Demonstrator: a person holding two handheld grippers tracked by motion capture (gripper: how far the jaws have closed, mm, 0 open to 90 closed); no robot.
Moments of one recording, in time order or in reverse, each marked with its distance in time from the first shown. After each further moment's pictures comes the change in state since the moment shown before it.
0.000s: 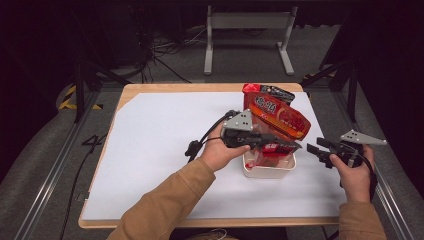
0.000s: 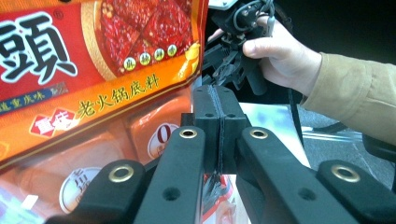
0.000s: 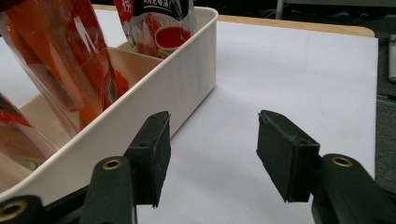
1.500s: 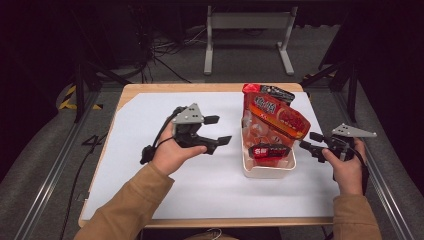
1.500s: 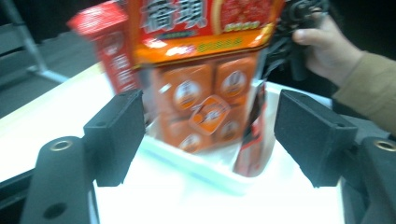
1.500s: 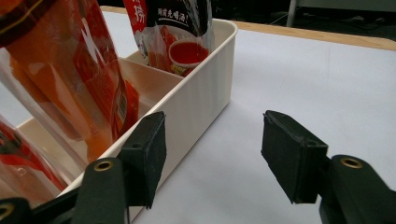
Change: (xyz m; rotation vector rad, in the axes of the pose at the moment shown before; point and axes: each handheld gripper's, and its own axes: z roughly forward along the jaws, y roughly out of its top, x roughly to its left) left arm -0.006 -0.019 -0.124 0.051 0.301 -0.154; right arm 0.007 0.015 0.019 0.000 0.037 -0.022
